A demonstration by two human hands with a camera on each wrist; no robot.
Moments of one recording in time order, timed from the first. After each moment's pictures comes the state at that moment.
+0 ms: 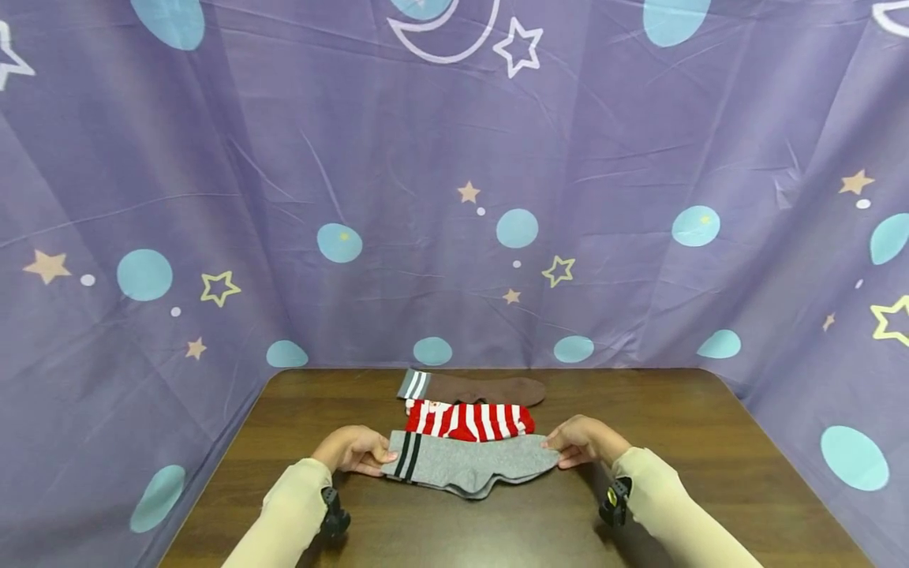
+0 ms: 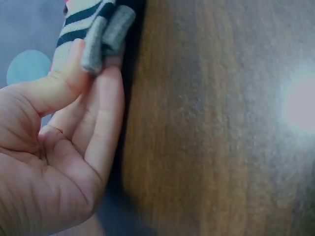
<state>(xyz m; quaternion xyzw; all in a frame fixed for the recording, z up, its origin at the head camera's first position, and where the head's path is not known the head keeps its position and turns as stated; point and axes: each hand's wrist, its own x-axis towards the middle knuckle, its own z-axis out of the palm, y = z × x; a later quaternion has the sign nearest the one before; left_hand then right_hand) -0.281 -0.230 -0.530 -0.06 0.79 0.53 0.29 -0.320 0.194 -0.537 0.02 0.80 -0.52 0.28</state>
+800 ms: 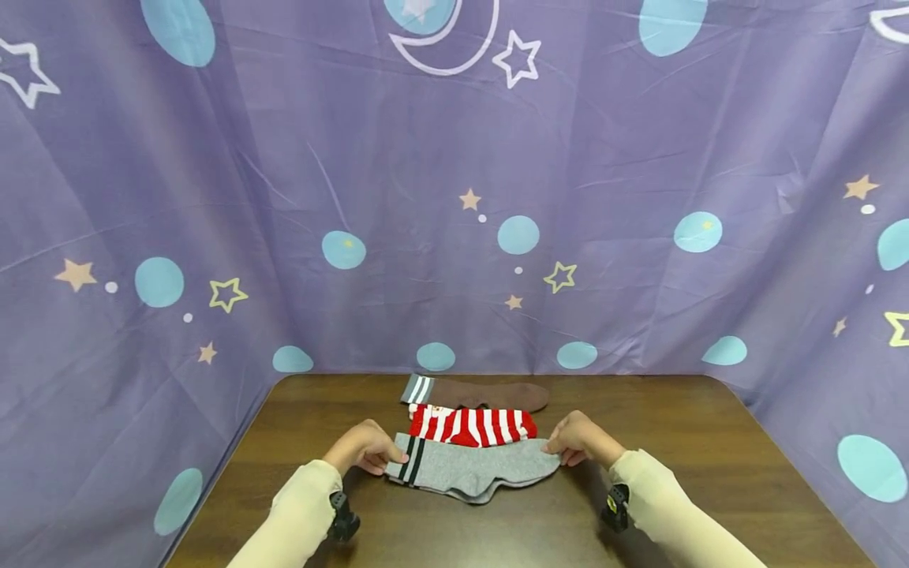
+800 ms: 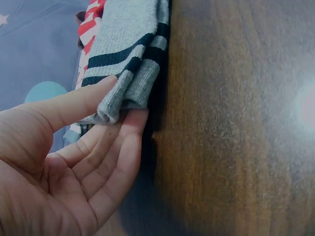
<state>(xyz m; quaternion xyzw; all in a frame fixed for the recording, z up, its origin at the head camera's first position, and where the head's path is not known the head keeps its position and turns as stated) -0.269 -0.200 -0.503 -0.14 0.87 0.43 0.17 -0.310 0.185 -0.520 -0.02 0.88 -0.45 0.16</state>
